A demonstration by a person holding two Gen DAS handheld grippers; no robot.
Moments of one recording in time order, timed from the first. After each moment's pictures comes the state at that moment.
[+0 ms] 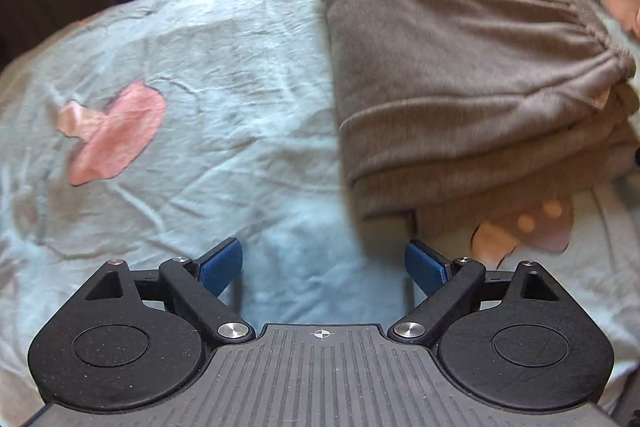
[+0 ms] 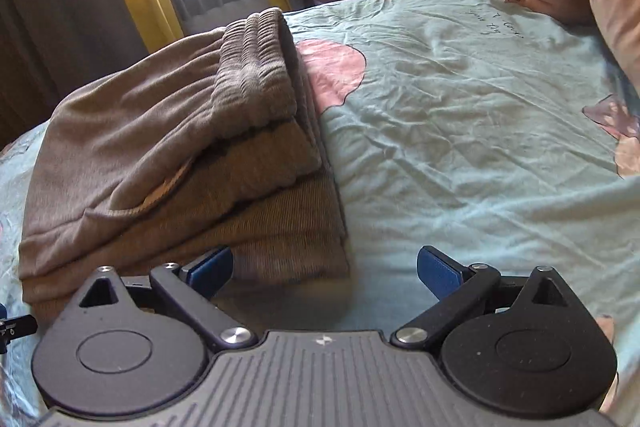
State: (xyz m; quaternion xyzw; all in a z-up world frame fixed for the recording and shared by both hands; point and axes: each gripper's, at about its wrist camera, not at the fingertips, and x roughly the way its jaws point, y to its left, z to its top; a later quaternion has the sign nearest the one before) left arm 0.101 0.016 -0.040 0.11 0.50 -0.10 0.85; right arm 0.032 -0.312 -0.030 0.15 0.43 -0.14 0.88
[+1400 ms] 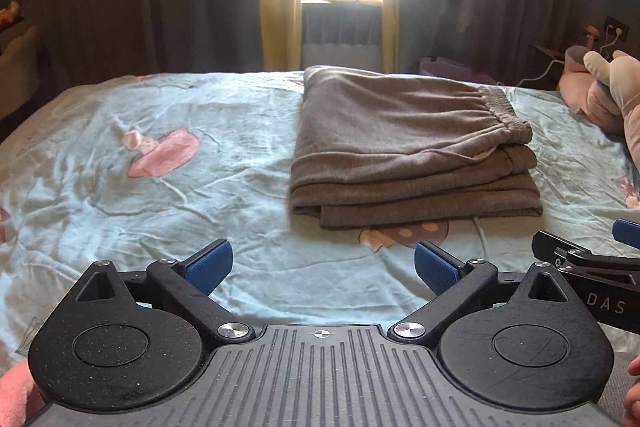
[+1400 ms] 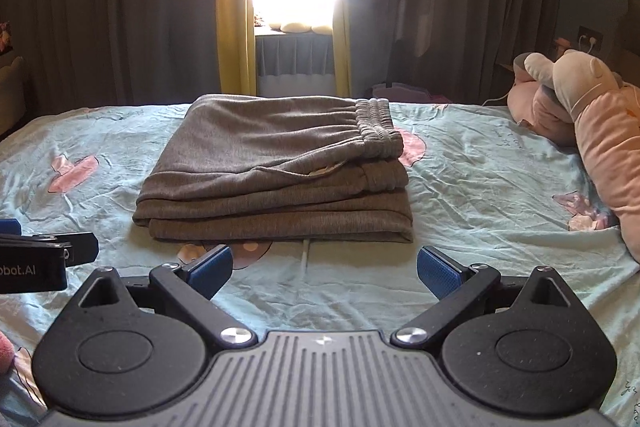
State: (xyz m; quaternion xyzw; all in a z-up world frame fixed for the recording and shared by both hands) left arm -0.042 -0.009 0.043 0.02 0.36 -0.08 0.93; right arm -0.088 -0.192 0.035 0.02 0.32 -0.10 0.94
